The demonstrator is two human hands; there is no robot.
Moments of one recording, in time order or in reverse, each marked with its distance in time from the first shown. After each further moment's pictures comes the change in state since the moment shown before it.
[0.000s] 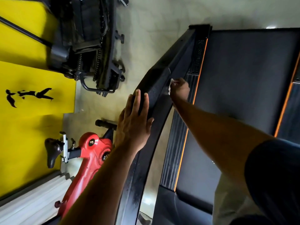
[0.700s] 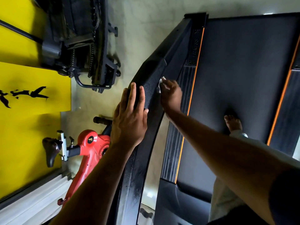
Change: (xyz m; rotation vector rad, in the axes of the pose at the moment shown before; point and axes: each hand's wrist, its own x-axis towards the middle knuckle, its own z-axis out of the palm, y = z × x) left_hand -0.001 -0.003 0.004 -0.010 0.065 0.044; right_hand -0.080 -0.008 -0.012 0.075 -0.072 -0.211
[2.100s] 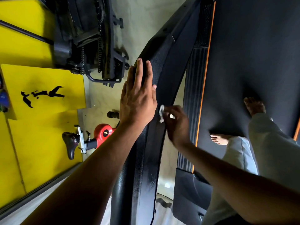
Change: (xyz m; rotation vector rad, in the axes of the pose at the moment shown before) left_hand 0.004 0.000 0.008 0.078 0.086 0.012; right_hand -0.162 0.056 -0.011 0.086 -0.134 -0.090
